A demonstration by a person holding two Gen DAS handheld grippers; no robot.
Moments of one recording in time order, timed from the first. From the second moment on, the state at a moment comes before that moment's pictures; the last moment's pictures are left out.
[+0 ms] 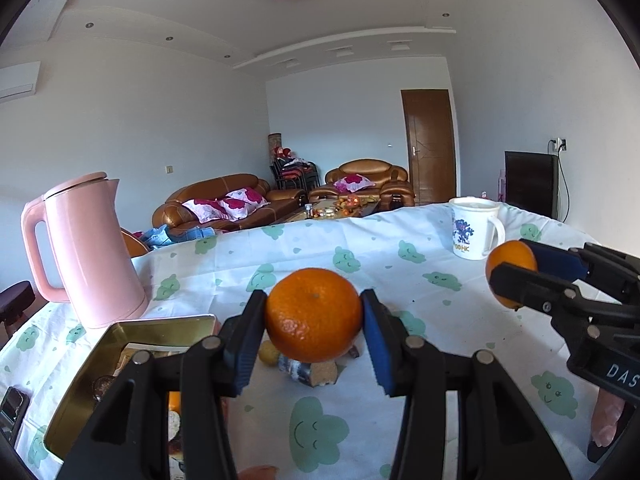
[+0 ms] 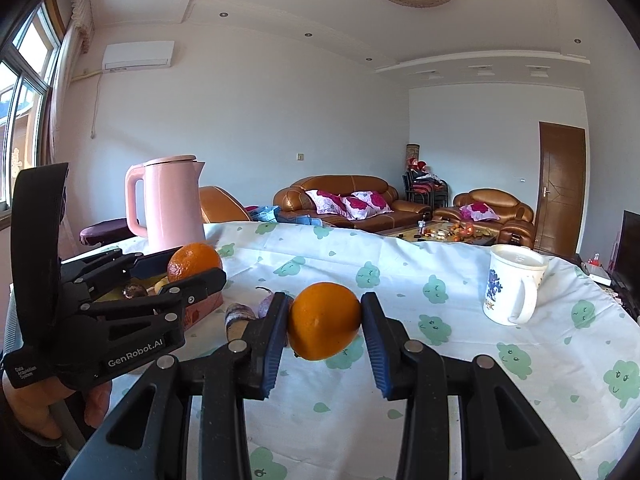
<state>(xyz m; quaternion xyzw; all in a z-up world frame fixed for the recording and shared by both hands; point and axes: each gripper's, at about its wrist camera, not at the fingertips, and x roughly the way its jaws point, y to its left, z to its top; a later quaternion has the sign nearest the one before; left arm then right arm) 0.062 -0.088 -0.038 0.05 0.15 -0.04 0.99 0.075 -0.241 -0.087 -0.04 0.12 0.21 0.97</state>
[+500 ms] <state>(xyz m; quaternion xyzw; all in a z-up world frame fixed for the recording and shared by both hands) 0.051 -0.038 -0.037 0.03 0.16 0.00 0.99 0.080 -0.197 -0.082 -0.06 0.13 0.25 0.96</state>
